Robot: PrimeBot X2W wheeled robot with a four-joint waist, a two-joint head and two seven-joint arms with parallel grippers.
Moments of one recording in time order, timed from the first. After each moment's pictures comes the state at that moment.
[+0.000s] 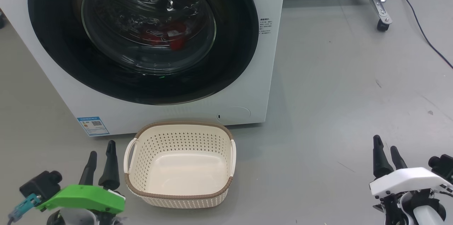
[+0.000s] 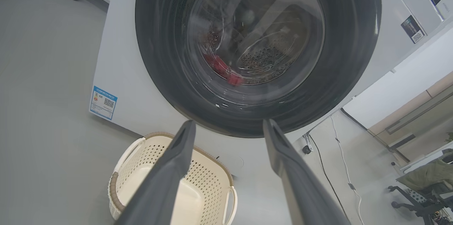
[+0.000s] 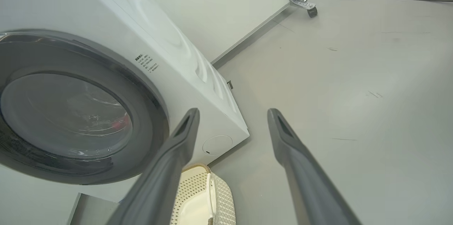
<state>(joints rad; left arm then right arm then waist) -0.04 0.08 -0.11 0.22 -0.94 -0.06 -0.10 -0.01 -0.16 0.10 0.27 0.94 0.05 -0.10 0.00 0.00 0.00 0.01</state>
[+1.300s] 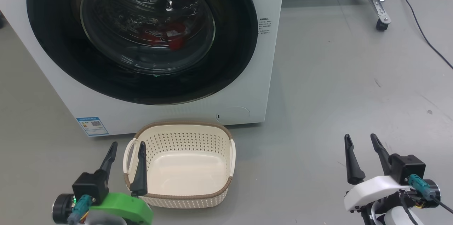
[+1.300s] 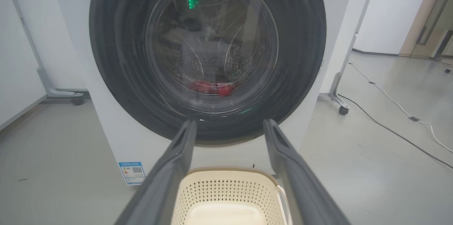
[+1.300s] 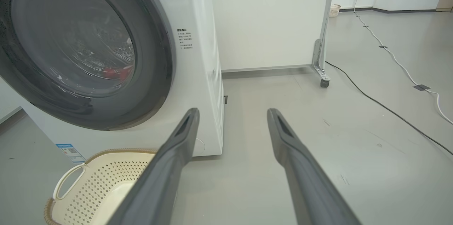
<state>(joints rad) -0.04 0.07 -0.23 0.21 -0.42 -0.02 -0.22 -0.01 -0.16 0.23 0.26 0.43 -0.01 -0.22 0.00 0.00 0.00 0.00</state>
